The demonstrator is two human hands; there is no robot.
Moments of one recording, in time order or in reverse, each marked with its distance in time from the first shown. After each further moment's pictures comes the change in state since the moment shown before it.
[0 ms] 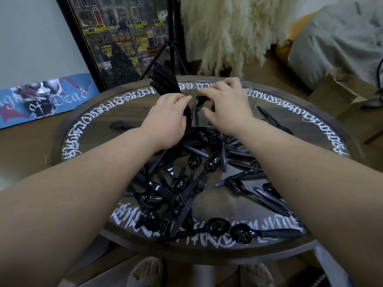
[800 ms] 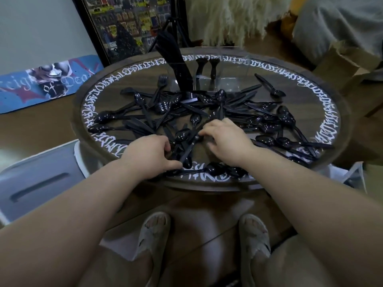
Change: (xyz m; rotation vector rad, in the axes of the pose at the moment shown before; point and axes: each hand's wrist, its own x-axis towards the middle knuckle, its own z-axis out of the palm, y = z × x) left_hand -0.164 0.020 0.008 0.143 -0.392 -0.263; right_hand -0.158 -0.036 0.015 0.147 -0.349 -0.085
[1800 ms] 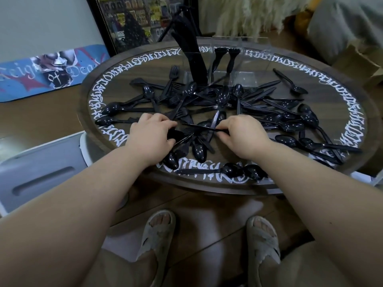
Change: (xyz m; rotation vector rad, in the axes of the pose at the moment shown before) left_hand 0.027 -0.031 0.011 0.020 0.184 -0.001; right_hand 0.019 -0.006 0.004 -0.066 0.059 0.066
